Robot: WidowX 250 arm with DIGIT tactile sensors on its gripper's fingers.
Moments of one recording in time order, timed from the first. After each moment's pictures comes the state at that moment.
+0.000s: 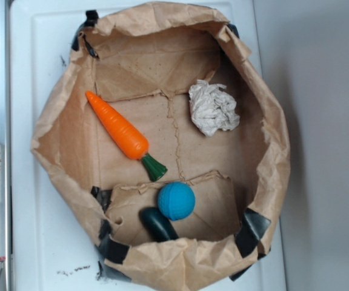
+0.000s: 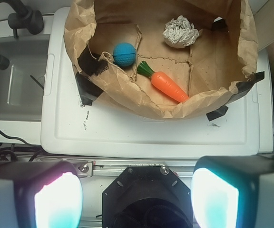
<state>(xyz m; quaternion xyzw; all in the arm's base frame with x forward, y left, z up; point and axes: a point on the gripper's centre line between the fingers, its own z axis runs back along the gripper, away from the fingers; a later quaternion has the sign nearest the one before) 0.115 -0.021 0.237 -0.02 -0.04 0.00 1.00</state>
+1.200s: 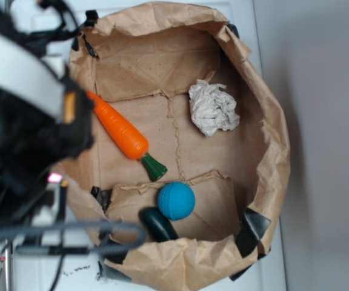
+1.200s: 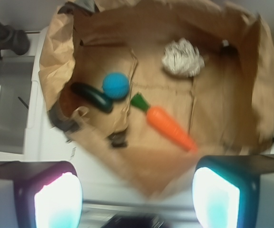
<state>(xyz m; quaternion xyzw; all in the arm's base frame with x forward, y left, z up) 0.195 0.020 0.200 -0.04 -0.06 -0.04 1.00</state>
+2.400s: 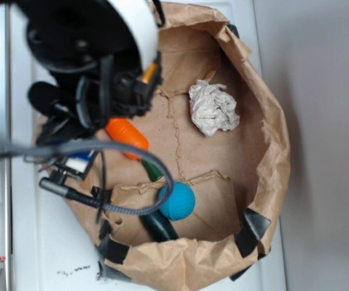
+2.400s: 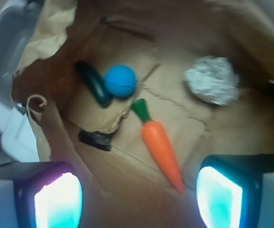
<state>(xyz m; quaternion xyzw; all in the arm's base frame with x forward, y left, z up) 0.213 0.037 0.163 -0.11 -0.03 -0.24 0.96</state>
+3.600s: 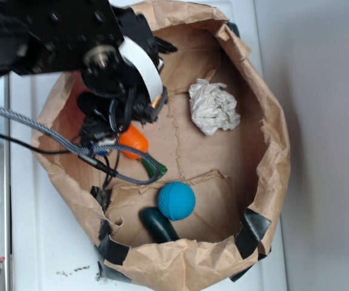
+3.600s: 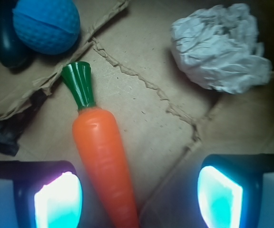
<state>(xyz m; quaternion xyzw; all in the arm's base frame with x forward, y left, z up) 0.229 0.040 0.061 -0.01 -0.04 -0.31 0.95</state>
